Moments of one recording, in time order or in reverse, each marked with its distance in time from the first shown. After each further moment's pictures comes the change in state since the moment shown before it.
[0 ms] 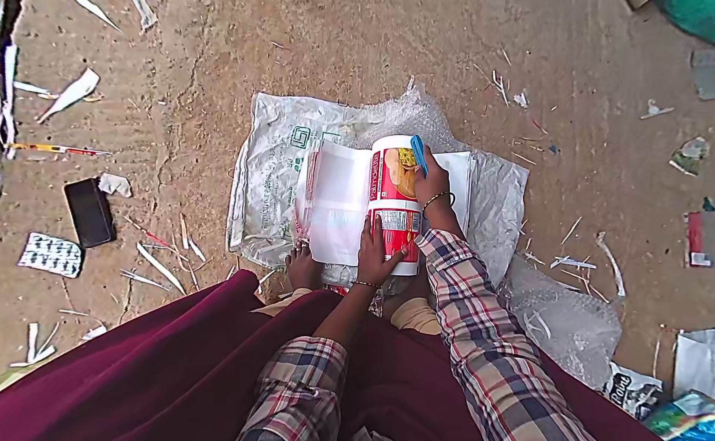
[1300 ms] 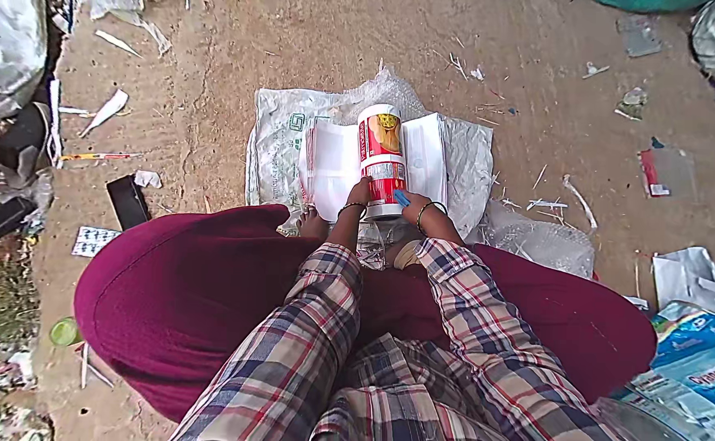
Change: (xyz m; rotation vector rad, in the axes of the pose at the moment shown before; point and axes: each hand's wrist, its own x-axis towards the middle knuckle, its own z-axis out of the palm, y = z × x) left_hand -0.009 0.061 -0.071 -0.156 -0.255 -0.255; right_hand -0.203 0.010 -0.030 -0.244 -0.447 0.187
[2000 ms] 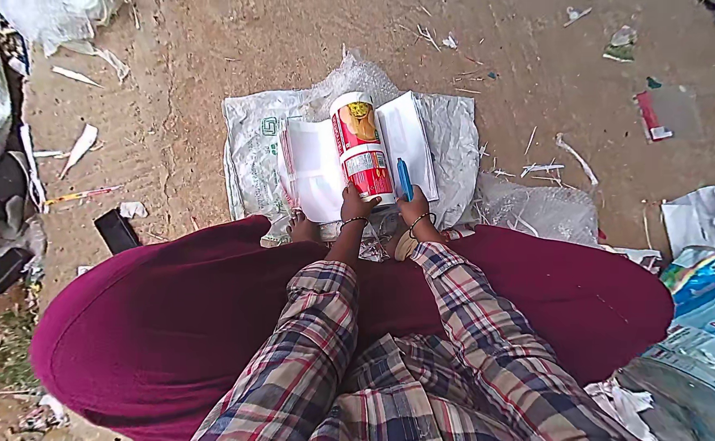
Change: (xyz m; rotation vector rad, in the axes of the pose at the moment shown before) left_hand -0.009 -0.024 0.043 0.350 0.165 -0.025; right_hand 0.030 0.059 0.055 0.638 0.411 0.070
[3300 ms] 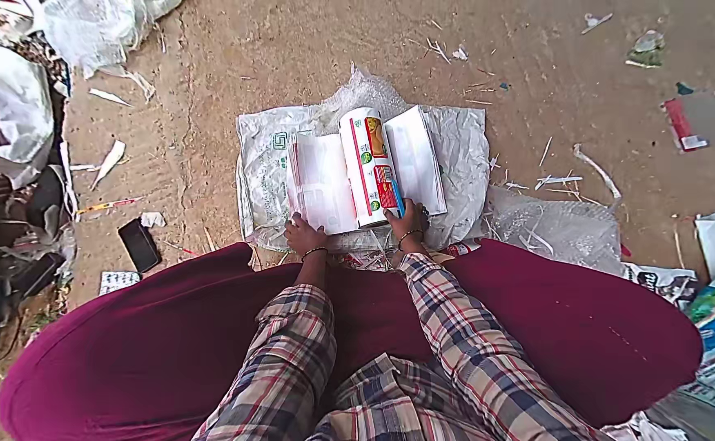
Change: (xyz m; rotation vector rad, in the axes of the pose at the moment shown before) left_hand 0.011 -0.103 -0.053 0.304 0.467 -0.249; right_hand 0.015 0.013 0.037 -0.238 0.147 -0.066
